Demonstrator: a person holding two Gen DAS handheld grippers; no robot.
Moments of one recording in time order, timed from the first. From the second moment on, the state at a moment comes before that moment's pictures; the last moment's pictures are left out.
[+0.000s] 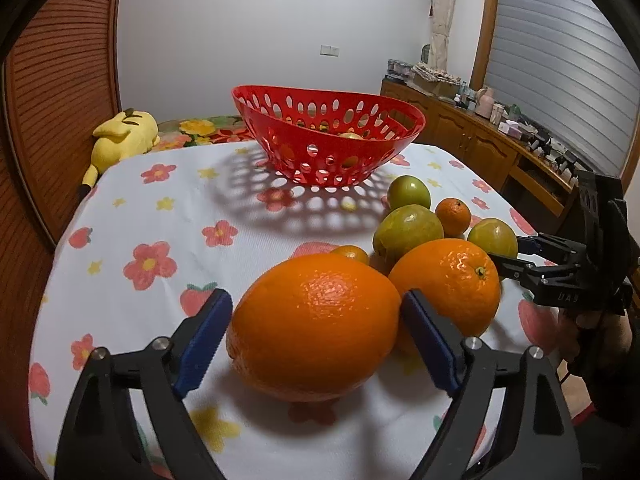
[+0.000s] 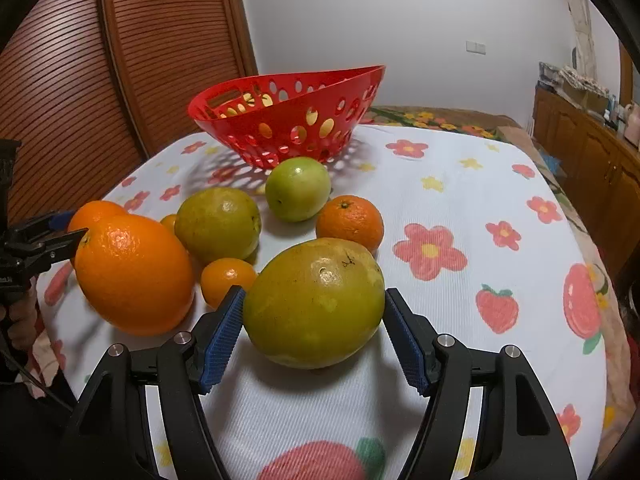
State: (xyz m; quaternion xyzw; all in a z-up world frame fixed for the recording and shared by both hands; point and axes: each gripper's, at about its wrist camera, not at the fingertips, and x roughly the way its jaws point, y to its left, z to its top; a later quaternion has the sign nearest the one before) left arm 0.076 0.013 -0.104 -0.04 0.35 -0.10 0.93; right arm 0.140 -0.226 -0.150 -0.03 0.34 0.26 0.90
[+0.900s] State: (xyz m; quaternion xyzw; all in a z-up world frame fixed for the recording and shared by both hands) left arm 0.082 0.020 -0.115 -0.07 0.36 -0.12 0.92; right arm 0.141 -0.227 -0.152 -0.03 0.35 0.26 0.90
